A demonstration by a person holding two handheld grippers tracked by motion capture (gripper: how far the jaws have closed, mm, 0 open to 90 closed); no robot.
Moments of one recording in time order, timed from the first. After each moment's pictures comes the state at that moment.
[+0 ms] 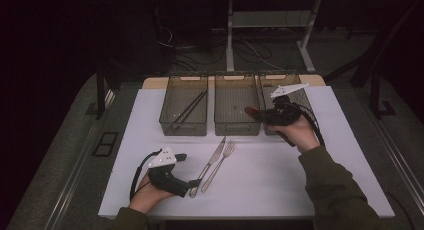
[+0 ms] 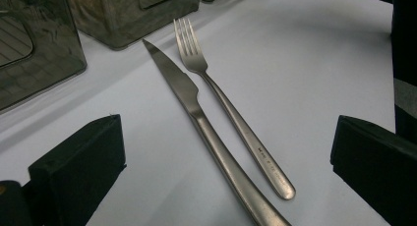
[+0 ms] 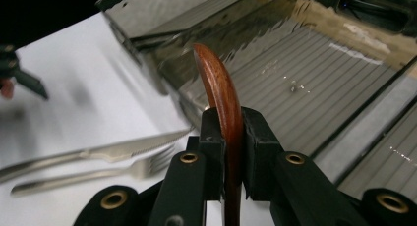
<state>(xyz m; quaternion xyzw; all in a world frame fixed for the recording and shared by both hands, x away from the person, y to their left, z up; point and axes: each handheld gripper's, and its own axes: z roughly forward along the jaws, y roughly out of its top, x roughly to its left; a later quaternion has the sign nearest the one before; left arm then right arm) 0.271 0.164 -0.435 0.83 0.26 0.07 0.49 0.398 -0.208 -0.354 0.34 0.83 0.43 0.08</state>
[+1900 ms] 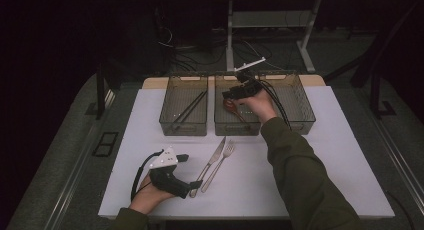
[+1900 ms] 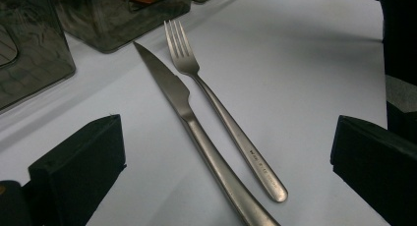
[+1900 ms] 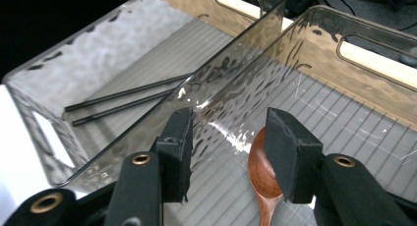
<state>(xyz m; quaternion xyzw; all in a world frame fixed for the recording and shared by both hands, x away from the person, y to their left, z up) 0.270 0.161 -0.435 0.83 0.26 0.07 0.50 0.503 -0.125 -0.361 0.40 0.81 0.41 0.08</state>
